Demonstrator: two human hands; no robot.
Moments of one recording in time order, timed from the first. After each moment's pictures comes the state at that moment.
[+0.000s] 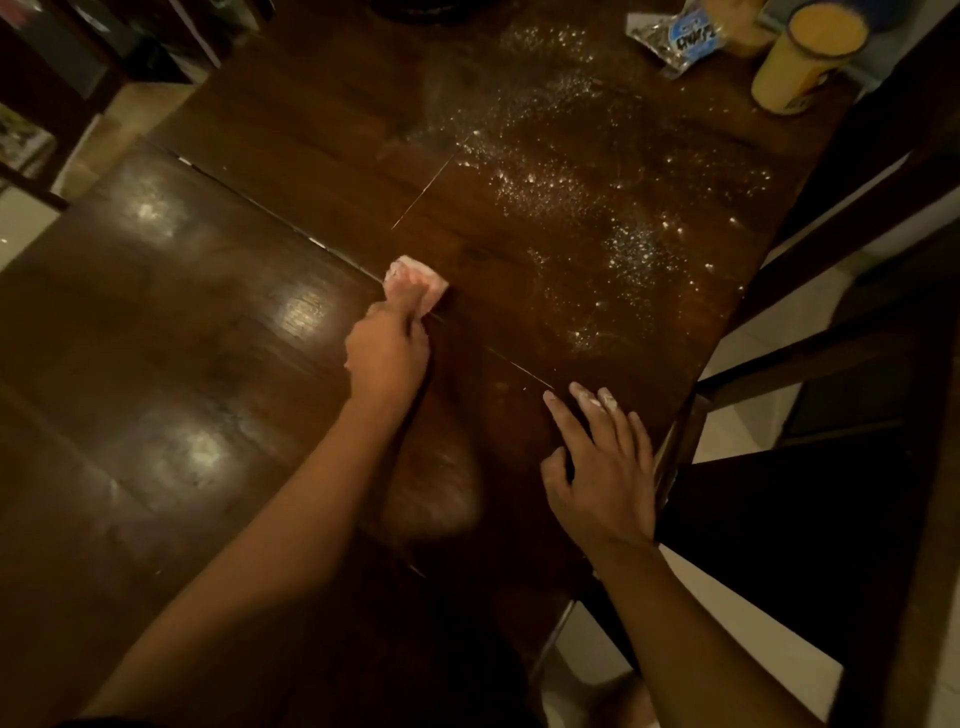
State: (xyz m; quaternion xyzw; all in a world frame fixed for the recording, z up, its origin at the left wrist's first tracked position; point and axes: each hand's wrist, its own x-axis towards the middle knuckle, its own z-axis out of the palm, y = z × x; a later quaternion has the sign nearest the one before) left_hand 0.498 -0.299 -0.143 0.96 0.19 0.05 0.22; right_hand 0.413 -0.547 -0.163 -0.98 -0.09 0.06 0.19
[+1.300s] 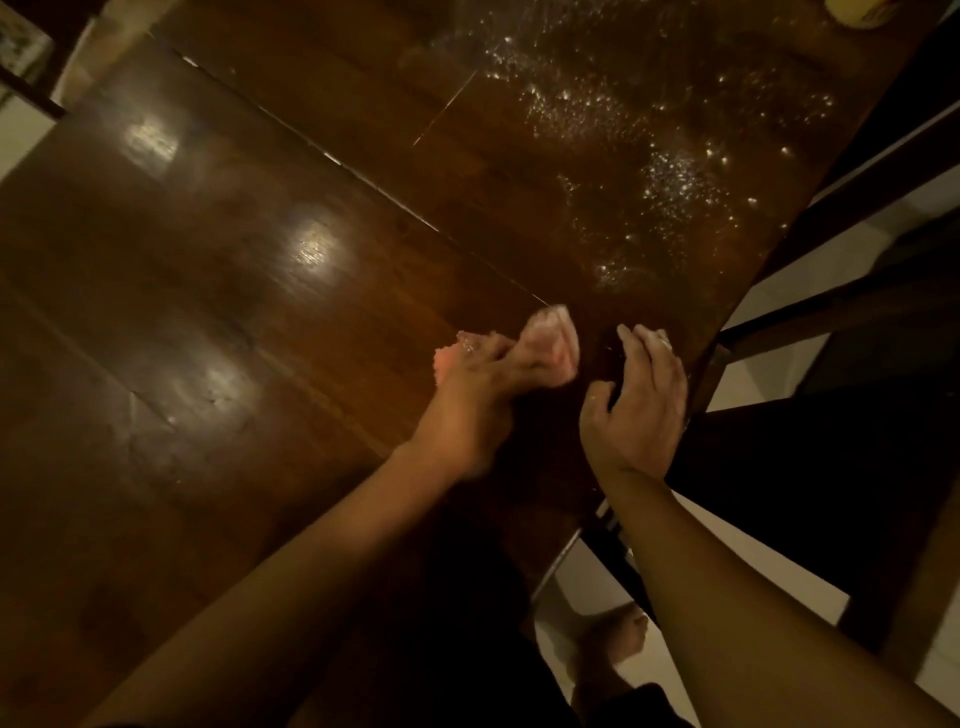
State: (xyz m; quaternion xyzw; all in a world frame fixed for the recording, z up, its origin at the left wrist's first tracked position) left_hand 0.396 -0.363 -0.142 0.94 -0.14 -0.07 0.31; right_hand 0.413 -0.547 -0.173 -0.96 0.03 -0.05 0.28
